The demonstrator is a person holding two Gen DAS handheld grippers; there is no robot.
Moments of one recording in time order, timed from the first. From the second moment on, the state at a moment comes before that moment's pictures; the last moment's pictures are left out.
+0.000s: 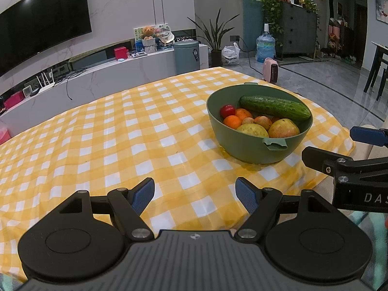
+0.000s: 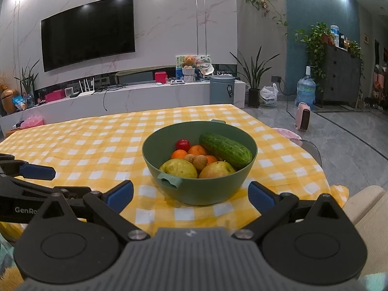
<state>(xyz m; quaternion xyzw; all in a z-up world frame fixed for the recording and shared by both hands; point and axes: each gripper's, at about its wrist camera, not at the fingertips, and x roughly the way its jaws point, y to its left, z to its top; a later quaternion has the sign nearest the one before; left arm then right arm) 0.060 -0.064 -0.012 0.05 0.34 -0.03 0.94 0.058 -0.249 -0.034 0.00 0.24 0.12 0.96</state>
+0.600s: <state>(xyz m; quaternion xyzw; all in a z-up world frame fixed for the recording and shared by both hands) 0.060 -0.064 -0.011 0.05 0.34 -0.03 0.94 0.058 -0.249 -0.034 -0.01 0.24 0.12 0.96</state>
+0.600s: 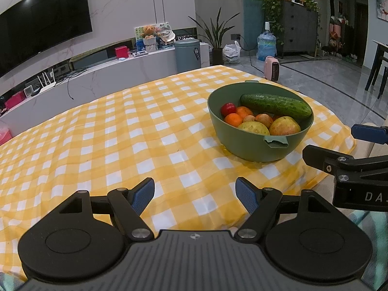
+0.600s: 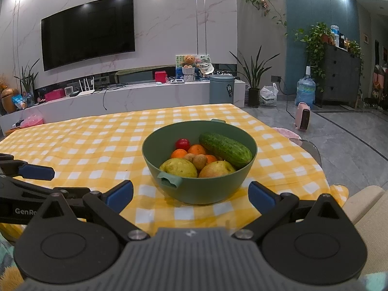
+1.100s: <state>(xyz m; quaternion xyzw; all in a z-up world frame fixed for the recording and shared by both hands) 0.057 -0.066 -0.010 0.06 0.34 -0.03 0.94 0.058 -0.248 -0.034 -0.01 0.24 0.12 0.96</state>
